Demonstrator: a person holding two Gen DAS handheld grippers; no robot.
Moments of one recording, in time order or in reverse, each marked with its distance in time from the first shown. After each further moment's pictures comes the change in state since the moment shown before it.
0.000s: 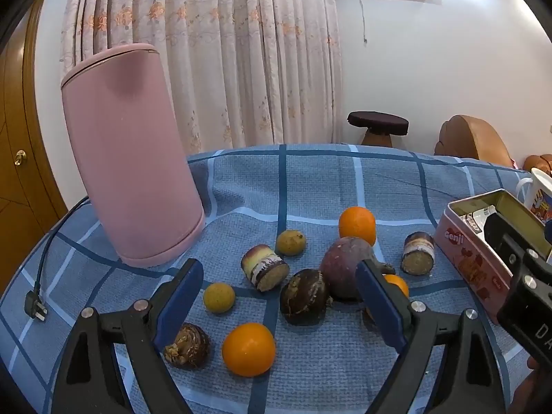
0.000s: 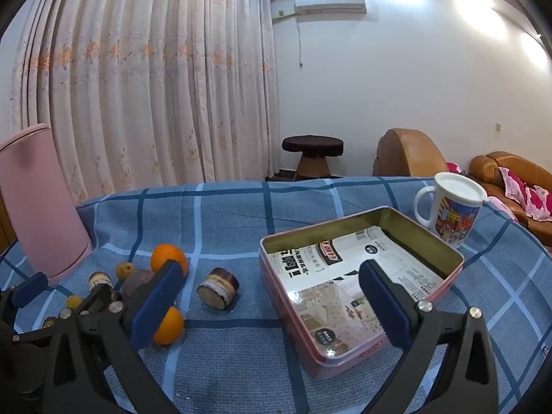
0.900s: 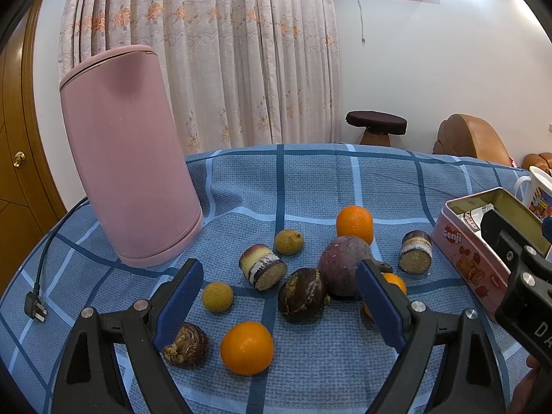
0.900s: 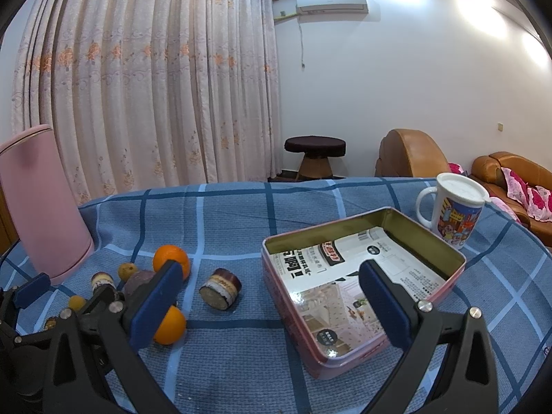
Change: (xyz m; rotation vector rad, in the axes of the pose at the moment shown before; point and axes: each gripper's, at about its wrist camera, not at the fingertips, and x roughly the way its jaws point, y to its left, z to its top) left arm 0.000 -0.001 0.000 0.007 -0.001 -0.002; right arm -0.001 0.002 -0.001 0.004 -0.001 0.004
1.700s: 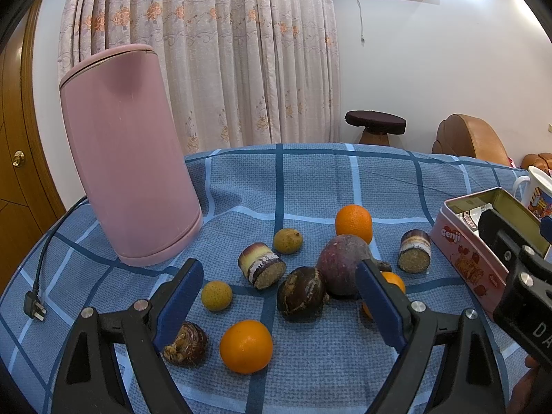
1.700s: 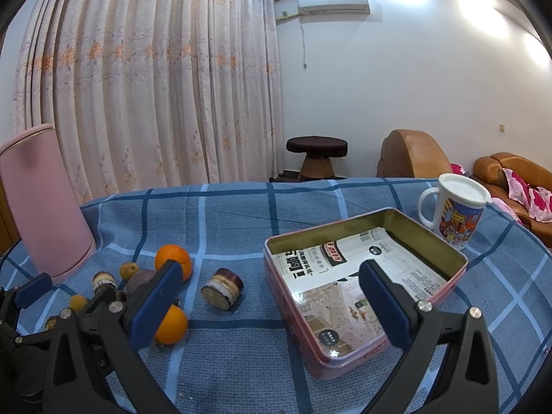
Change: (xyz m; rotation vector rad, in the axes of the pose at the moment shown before) left arm 0.000 0.000 0.000 -0.001 0.001 -0.001; right arm 0.001 -0.001 -0.001 0.000 -0.002 0.006
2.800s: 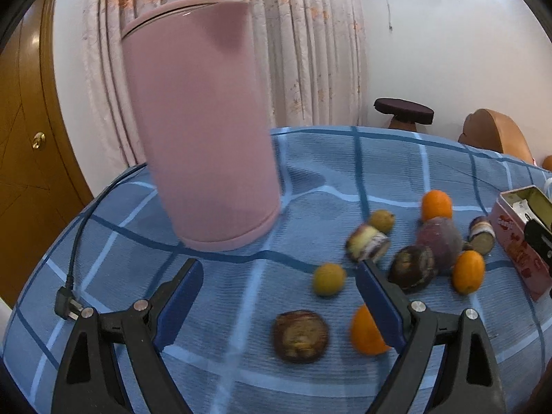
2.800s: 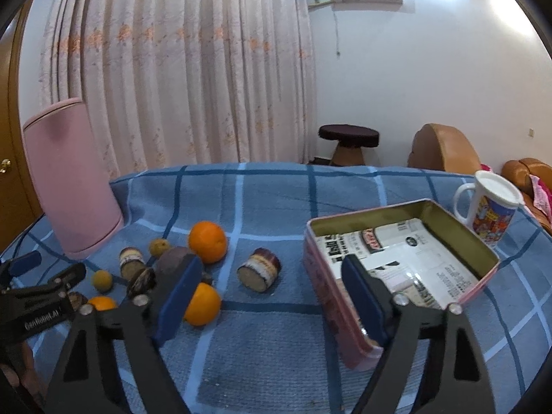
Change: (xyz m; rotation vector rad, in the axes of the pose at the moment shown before) left arm 0.004 0.090 -0.009 -0.046 0.076 0.076; right arm 0.006 0.027 -0.007 -0.063 0.083 0.163
